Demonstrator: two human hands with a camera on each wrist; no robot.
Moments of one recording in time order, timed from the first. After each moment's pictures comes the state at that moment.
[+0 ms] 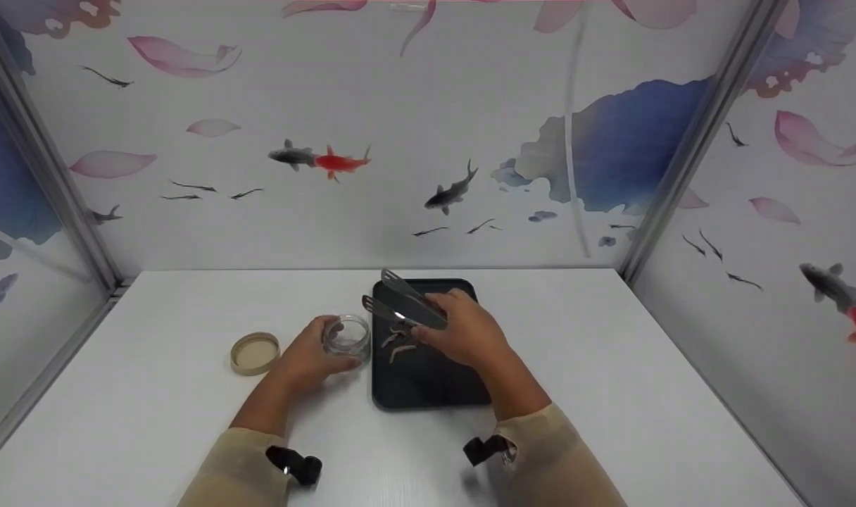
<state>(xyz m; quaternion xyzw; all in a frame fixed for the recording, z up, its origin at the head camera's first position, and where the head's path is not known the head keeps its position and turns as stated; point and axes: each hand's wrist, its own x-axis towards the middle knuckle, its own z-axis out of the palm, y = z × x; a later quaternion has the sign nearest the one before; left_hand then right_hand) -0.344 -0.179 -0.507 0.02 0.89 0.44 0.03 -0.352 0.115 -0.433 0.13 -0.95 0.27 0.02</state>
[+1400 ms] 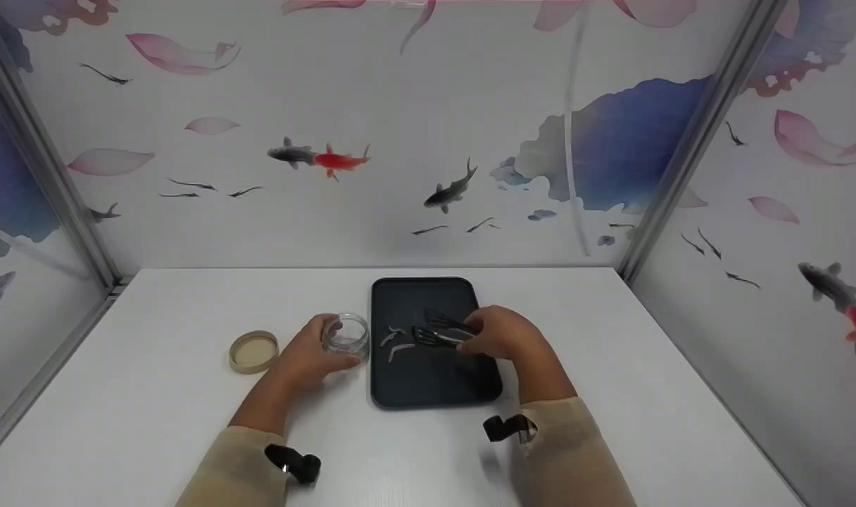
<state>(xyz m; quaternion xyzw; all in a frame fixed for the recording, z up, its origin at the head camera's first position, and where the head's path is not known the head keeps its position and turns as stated) -0.343 -0.181 -0.507 0.04 0.88 0.46 0.04 -0.371 0.172 -0.439 0.06 -0.97 0.22 -0.10</state>
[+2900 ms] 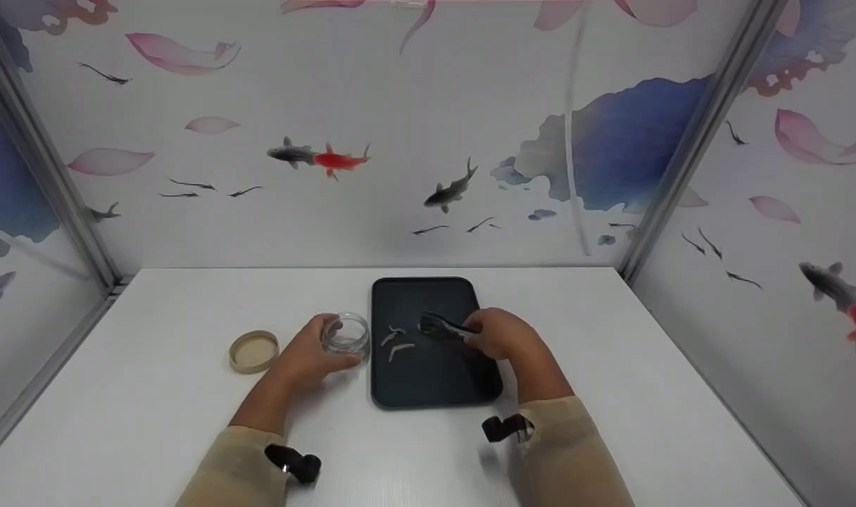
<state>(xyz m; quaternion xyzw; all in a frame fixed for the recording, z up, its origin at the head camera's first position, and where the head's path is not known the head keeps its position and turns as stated) -0.346 -0.182 -0.509 0.04 0.88 0.47 0.04 -0.379 0.171 -0.447 0.07 -0.97 0.20 -0.12</state>
